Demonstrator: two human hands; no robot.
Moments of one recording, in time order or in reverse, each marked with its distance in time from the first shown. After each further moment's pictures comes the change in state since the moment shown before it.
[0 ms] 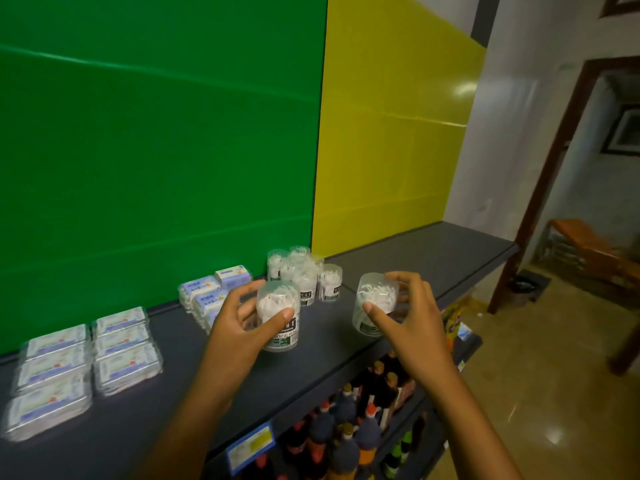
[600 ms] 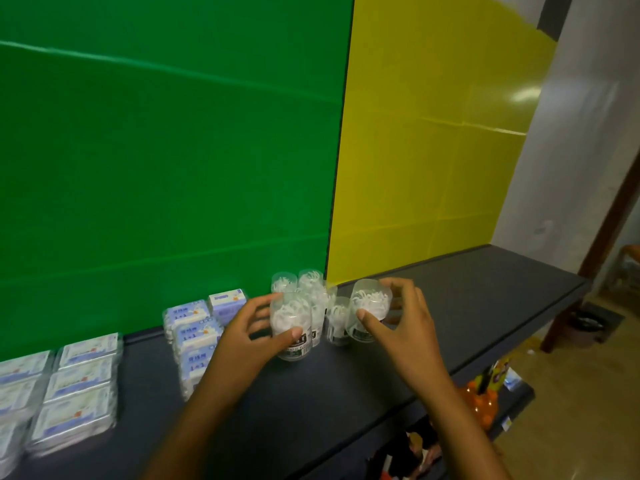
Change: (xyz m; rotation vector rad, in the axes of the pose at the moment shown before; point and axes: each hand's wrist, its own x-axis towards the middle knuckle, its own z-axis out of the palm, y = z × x) left_hand 0.100 -0.049 0.031 0.221 0.032 0.029; right_hand 0.114 0.074 0.054 0.079 -0.114 -0.063
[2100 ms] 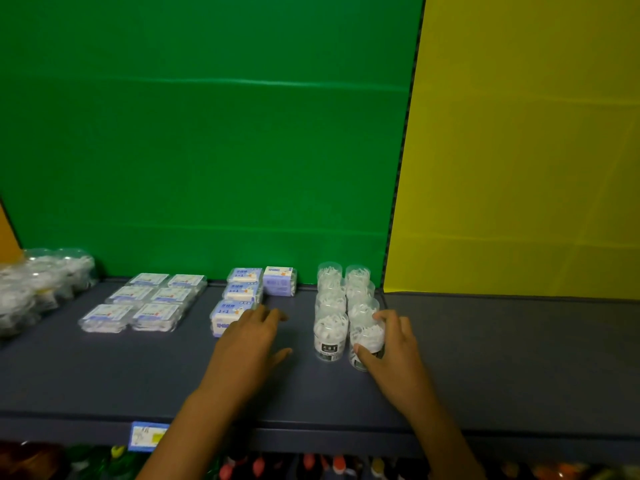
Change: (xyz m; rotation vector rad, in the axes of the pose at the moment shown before) left_hand -0.037 -0.006 0.085 1.434 0.296 -0.128; right_hand 0.032 0.114 0.017 0.073 -0.516 -0.175
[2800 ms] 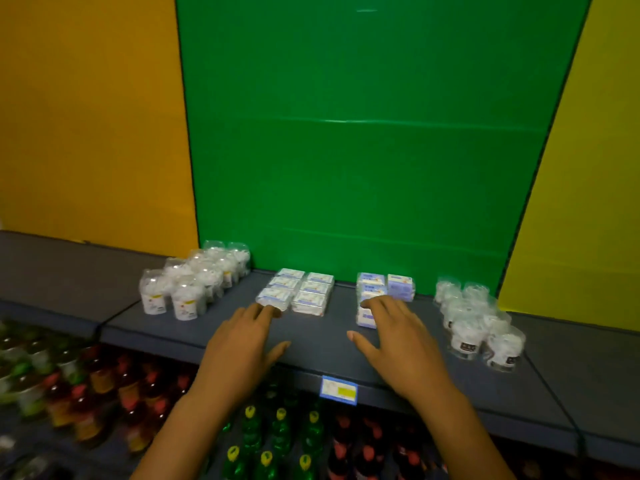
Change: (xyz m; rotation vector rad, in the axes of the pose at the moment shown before) left_hand -0.166 -0.188 -0.128 0.039 0.145 -0.159; right_hand -0.073 -0.248 0.085 -0.365 -0.142 -0.443
